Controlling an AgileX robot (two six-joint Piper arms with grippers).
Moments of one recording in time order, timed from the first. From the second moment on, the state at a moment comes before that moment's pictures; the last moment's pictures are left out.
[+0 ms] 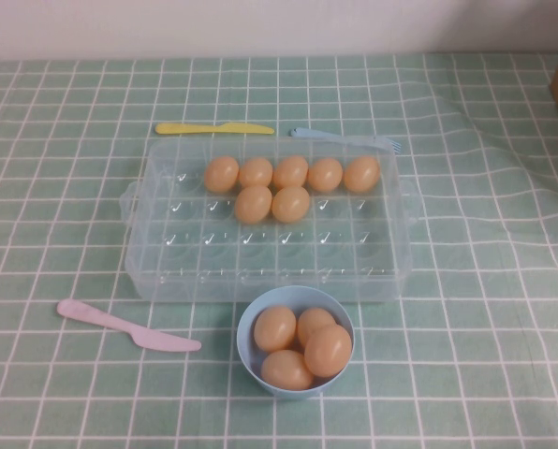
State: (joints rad) right arm 0.11 -0.01 0.03 0.12 0.38 -0.07; left arm -0.13 -0.01 0.03 0.07 0.37 -0.01
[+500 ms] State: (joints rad) right arm 0.11 -0.01 0.03 0.12 0.38 -0.07; left arm -0.13 -0.01 0.03 -0.28 0.14 -0.17
